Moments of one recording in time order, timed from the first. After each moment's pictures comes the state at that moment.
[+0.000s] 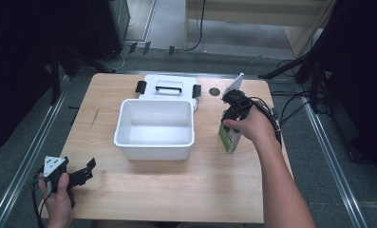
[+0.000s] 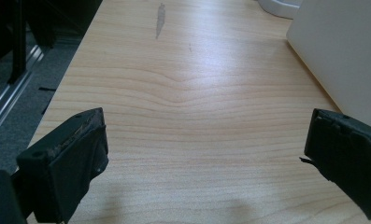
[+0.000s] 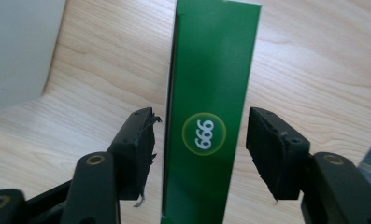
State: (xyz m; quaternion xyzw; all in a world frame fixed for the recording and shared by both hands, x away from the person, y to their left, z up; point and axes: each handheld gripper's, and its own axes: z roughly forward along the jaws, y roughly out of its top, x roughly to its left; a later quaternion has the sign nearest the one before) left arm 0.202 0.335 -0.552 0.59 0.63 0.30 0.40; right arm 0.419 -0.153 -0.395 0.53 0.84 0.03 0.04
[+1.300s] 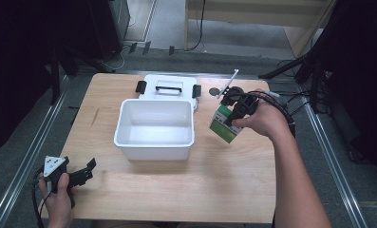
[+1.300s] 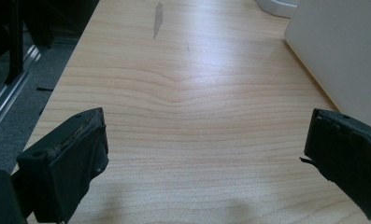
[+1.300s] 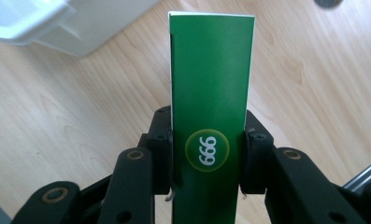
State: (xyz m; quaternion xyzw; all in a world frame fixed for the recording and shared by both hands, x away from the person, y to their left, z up) left arm 0.202 0.335 -0.552 0.59 0.63 0.30 0.41; right arm 0.389 -0.148 -0.349 0.29 0.95 0.10 0.09
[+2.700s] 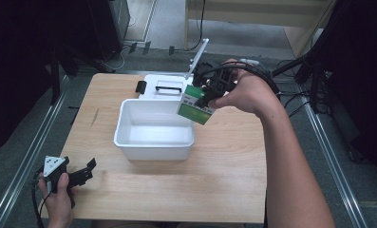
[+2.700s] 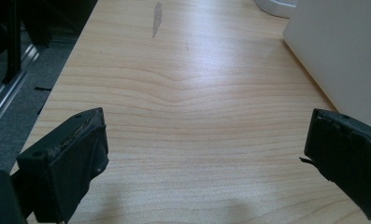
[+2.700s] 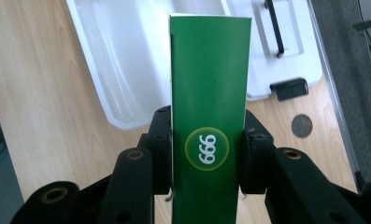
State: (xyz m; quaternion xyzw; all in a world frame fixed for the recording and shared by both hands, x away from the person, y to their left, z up) left arm 0.202 0.335 -0.552 0.59 0.63 0.30 0.41; right arm 0.371 -0.071 -0.260 0.11 0.97 0.17 0.12
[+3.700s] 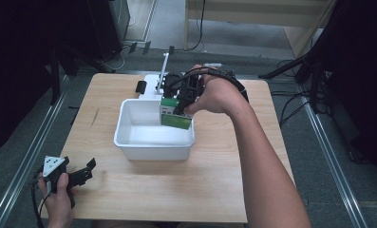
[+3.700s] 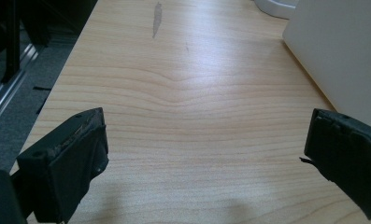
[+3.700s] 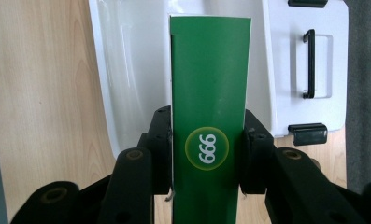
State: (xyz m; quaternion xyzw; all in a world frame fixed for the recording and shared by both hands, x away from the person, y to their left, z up) left arm 0.202 0.336 -0.552 0.59 0.63 0.30 0.41; right arm 0.374 -0.010 -0.288 0.01 0.99 0.12 0.11
